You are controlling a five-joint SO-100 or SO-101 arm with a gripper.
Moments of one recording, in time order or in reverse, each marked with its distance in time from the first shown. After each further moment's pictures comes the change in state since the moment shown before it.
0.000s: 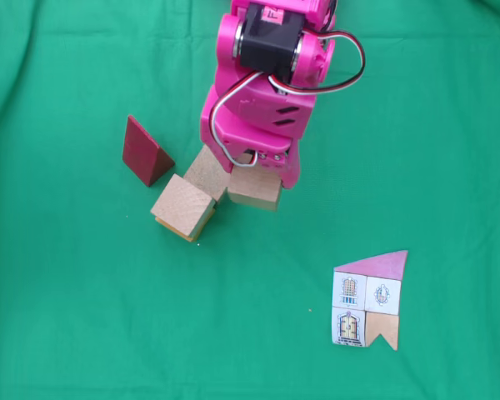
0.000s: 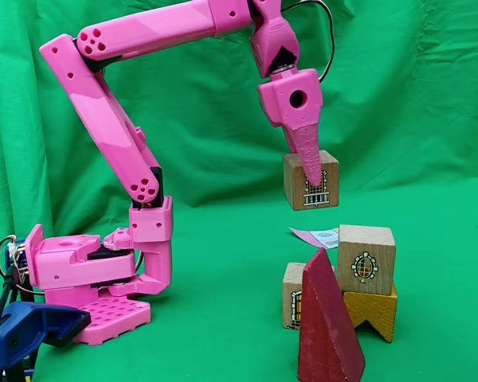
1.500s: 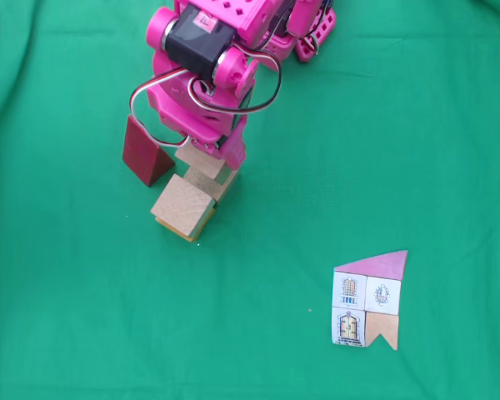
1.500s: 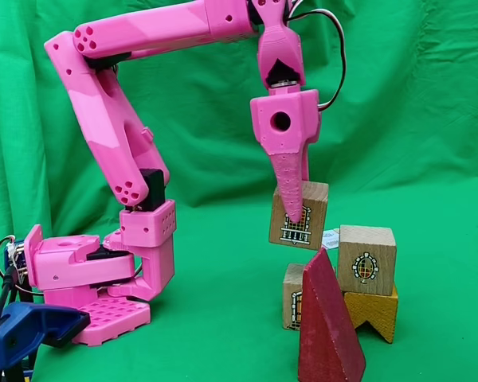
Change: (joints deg) arm 15.6 -5.1 0.0 3.9 1.4
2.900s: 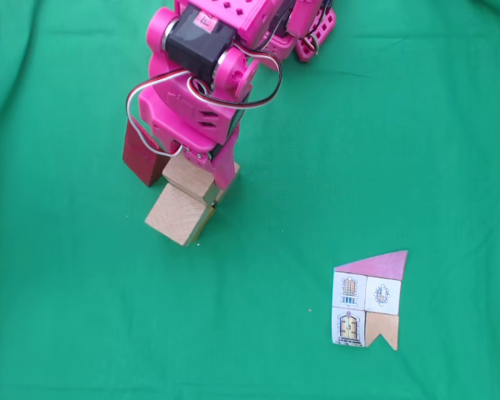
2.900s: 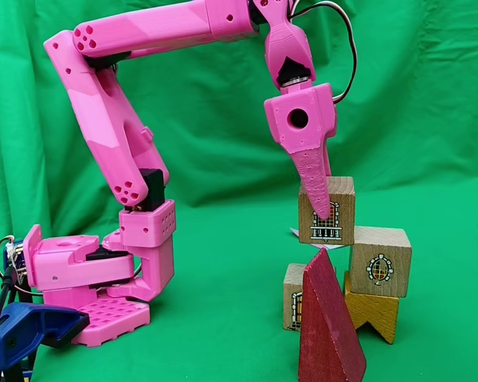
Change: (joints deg) arm -0.1 0.0 0.0 -7.6 0.0
